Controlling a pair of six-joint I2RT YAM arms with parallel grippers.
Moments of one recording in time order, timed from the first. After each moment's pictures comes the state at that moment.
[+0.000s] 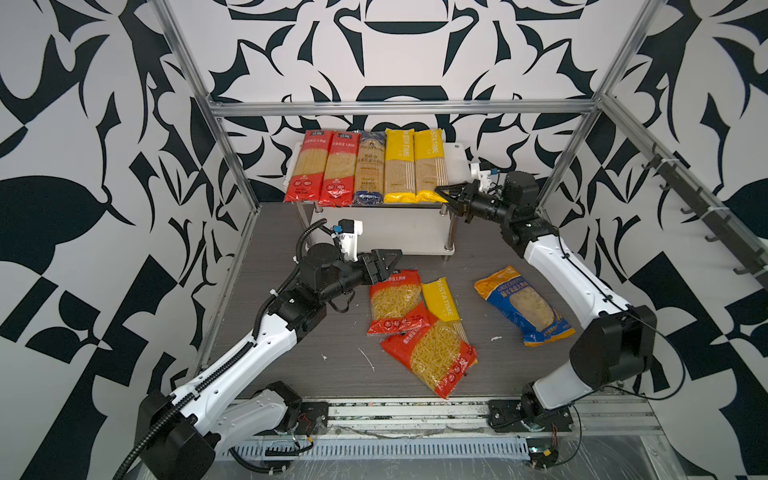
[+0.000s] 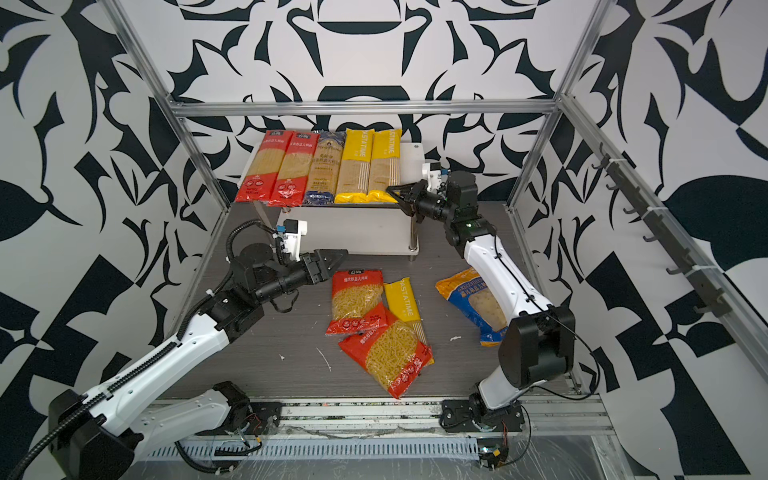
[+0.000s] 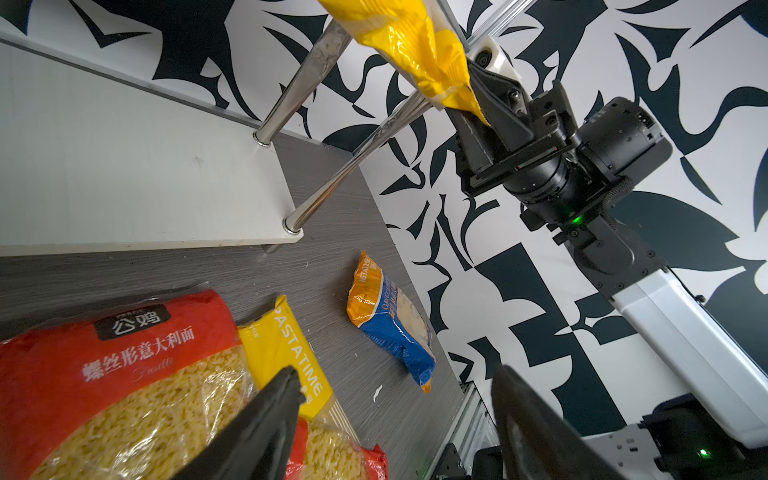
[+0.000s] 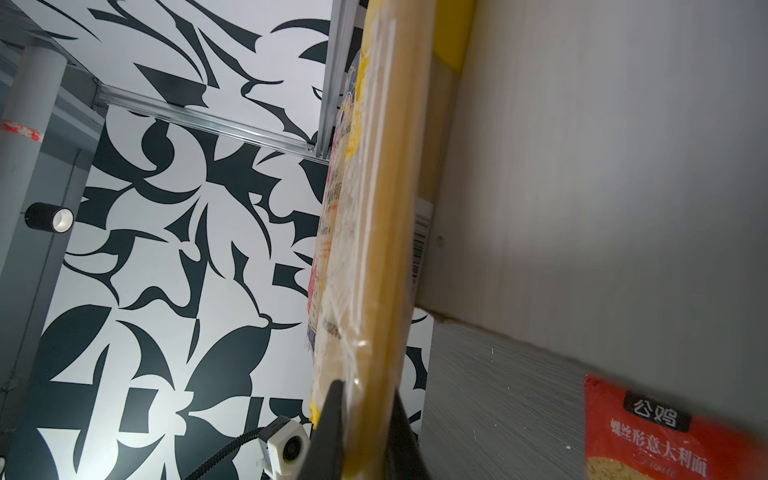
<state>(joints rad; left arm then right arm) -0.63 1.06 0.87 0.03 0.33 -0.79 0.25 1.57 1.43 0.03 -0.78 1.19</state>
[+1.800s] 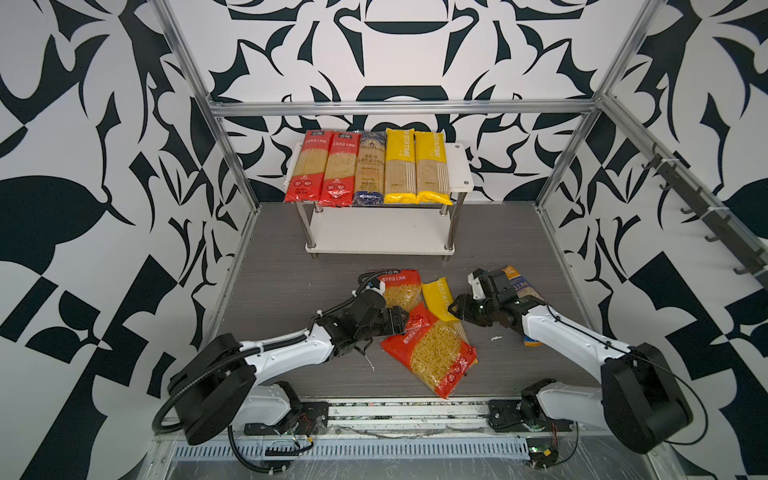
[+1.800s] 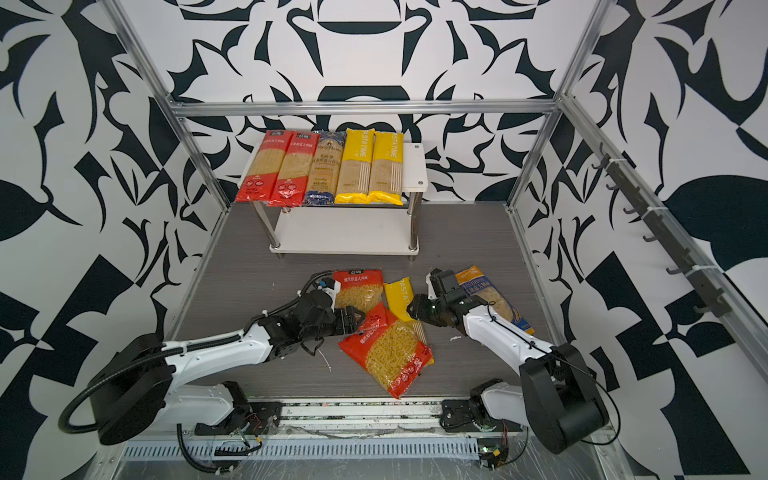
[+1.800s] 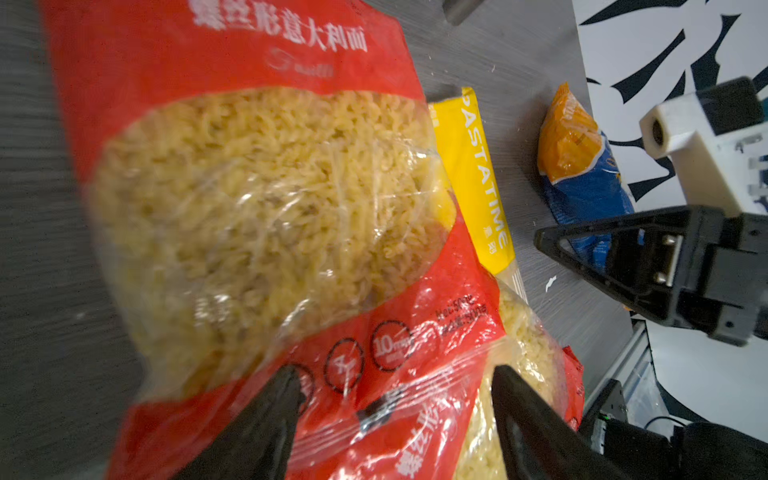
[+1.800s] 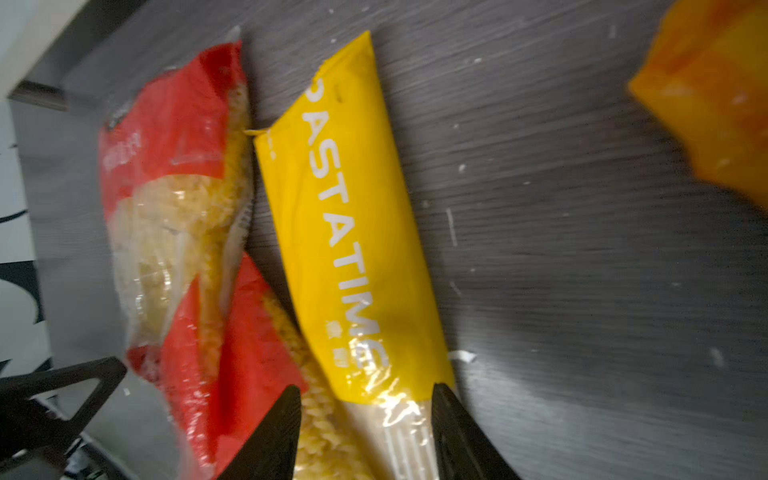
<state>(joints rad) -0.92 1.36 0.60 0.06 0.04 -0.87 0.36 1.27 0.60 -0.34 -0.26 0.61</state>
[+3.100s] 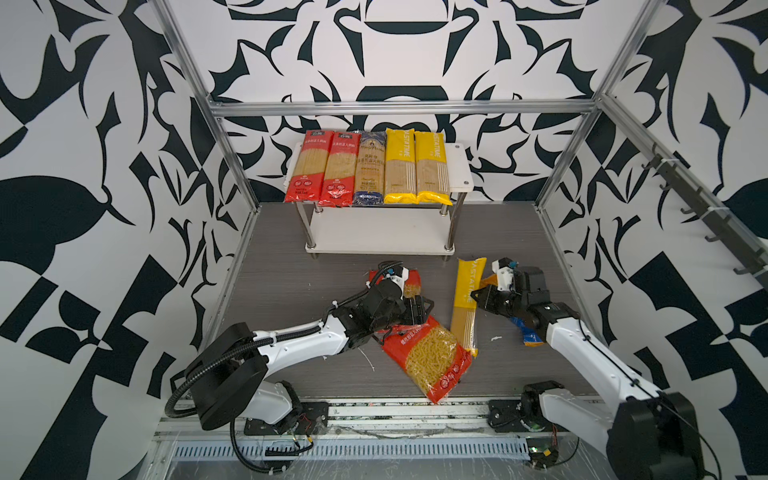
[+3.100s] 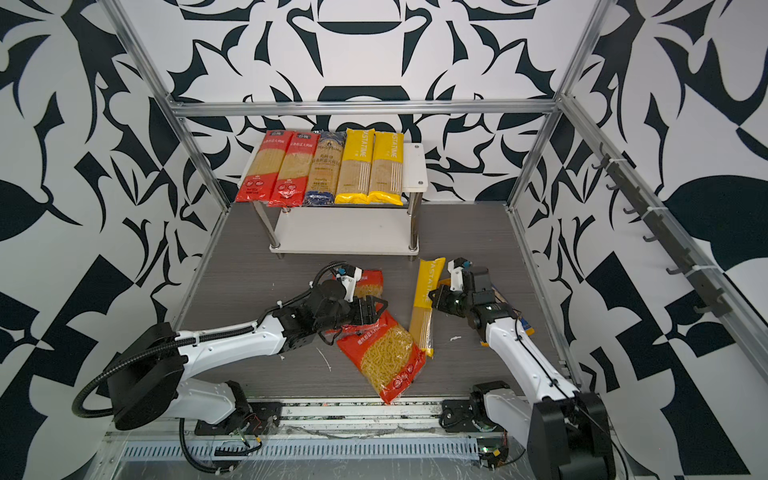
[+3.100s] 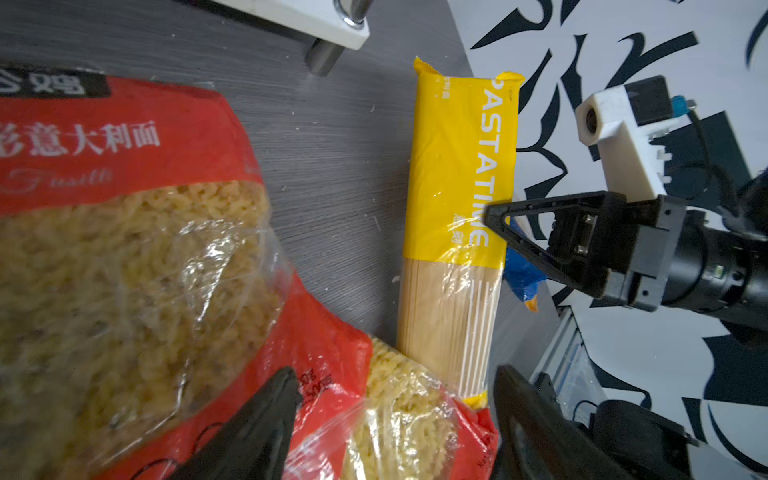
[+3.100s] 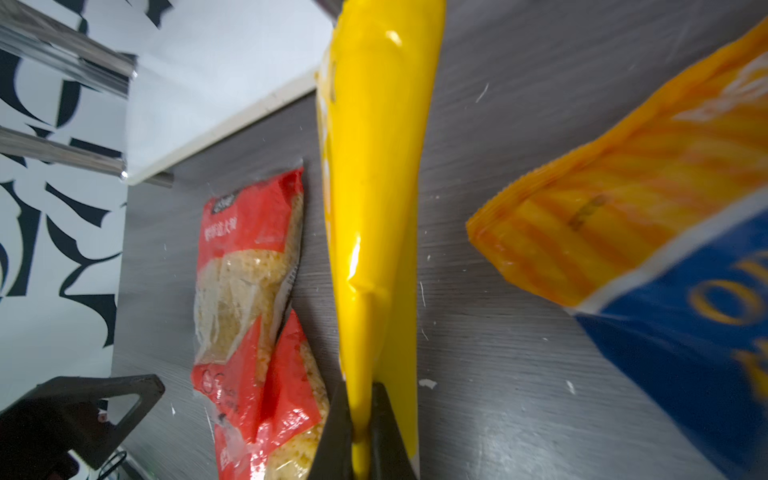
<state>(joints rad) -0.97 1.40 0.74 0.18 0.07 -0.82 0.14 1.01 0.59 -0.34 -0.42 0.52</state>
